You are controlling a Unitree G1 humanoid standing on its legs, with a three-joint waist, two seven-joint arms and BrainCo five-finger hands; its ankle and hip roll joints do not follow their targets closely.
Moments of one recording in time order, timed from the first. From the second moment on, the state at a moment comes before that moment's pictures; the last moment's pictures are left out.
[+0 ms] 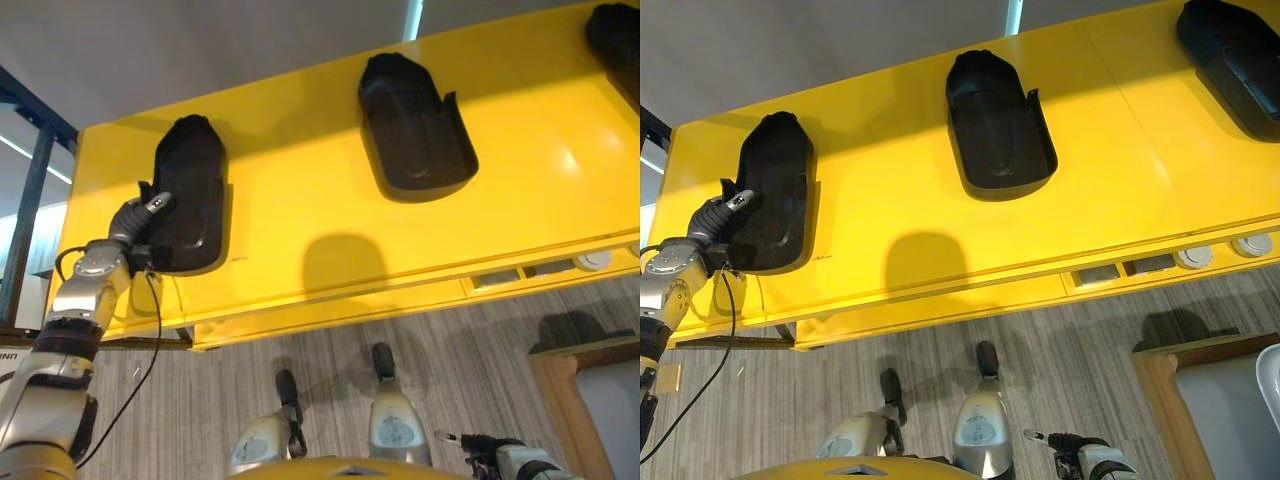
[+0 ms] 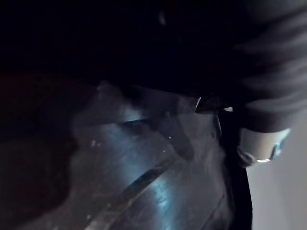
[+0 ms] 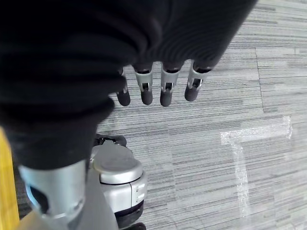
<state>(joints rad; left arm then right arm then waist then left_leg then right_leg) -0.51 0.72 -0.14 0.56 -0.60 0.19 0.03 -0.08 -0.48 0.22 1.19 0.25 0.23 0.17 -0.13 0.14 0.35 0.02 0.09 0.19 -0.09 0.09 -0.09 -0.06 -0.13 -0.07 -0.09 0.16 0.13</state>
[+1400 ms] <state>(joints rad) 0.11 0.43 -0.28 -0.03 -0.45 -0.30 0.09 0.01 -0.33 0.23 1.24 0.37 0.27 0.16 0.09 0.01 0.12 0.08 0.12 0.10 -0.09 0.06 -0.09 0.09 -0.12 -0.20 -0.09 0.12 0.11</state>
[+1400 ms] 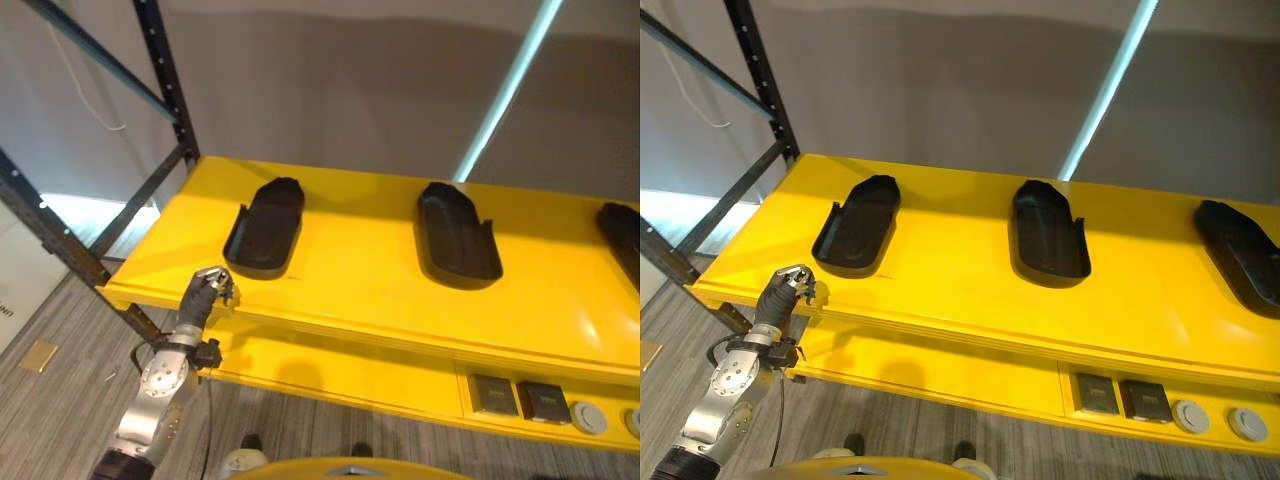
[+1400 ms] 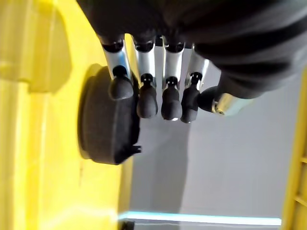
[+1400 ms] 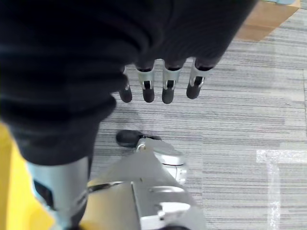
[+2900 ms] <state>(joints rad) -0.03 0.43 -0.39 0.13 -0.45 -0.27 0.34 -0.02 -0.33 0.22 1.22 0.47 0.22 0.08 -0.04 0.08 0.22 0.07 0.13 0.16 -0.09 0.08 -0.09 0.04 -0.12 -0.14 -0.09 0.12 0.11</state>
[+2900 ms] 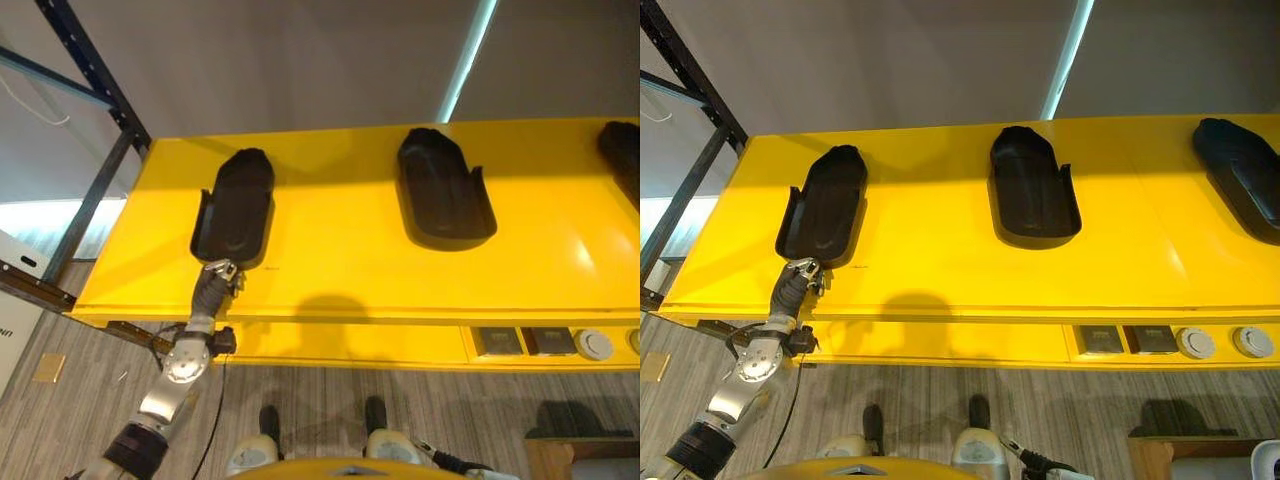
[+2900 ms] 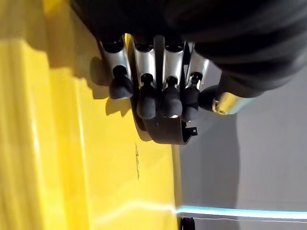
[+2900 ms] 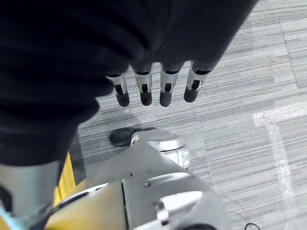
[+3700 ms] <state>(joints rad) 0.05 0.42 -0.37 0.18 -0.28 -0.34 0.54 0.01 -0.33 0.22 1.20 0.43 0.22 0.08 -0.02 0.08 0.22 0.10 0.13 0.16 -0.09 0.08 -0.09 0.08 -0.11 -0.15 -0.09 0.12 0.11</state>
